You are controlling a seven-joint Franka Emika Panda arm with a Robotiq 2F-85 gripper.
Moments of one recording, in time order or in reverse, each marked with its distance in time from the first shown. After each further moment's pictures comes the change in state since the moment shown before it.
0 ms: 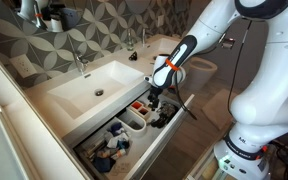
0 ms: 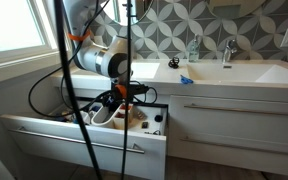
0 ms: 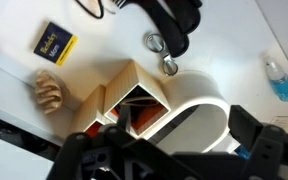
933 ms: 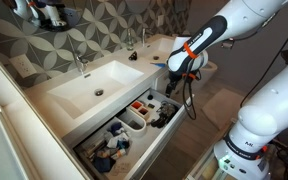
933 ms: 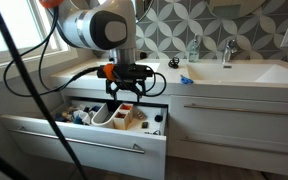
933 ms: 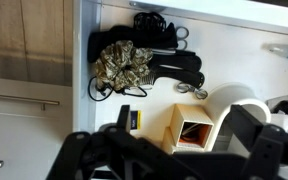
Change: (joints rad) arm 0.419 -0.507 -0.530 -0.214 0.152 -0.204 0.404
